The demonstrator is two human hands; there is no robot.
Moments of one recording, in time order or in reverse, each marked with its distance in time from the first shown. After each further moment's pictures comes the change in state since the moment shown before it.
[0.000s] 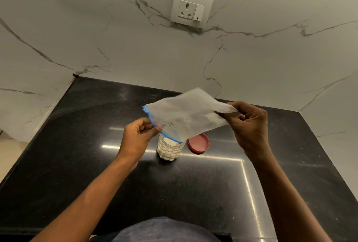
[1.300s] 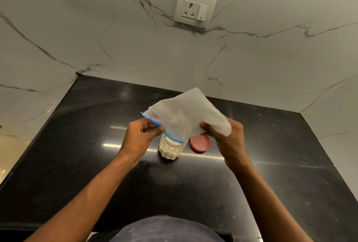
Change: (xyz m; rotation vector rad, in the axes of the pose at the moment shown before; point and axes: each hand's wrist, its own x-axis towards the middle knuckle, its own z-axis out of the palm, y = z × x) left_hand -0.002 0.005 -0.003 0.030 -0.072 0.019; right_hand -0.029 0.030 0.044 0.194 -0.024 0.294
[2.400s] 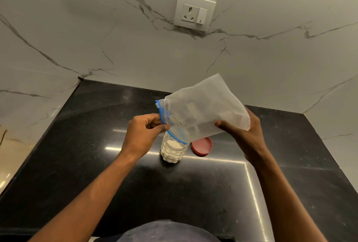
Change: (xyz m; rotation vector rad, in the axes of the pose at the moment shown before) left_hand 0.001 0.036 0.006 0.290 -0.016 0.153; right_hand 0.023 -0.017 -0.046 -0.044 -0.043 -0.066
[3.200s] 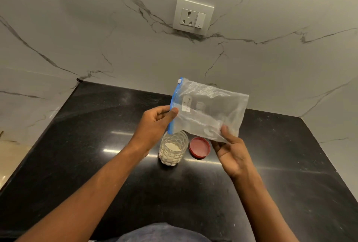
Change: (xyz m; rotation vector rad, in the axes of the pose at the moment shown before) left_hand 0.020 0.030 0.023 -0.250 -0.081 -0.164; right_hand -0.018 0.032 0.030 0.927 0.296 0.574
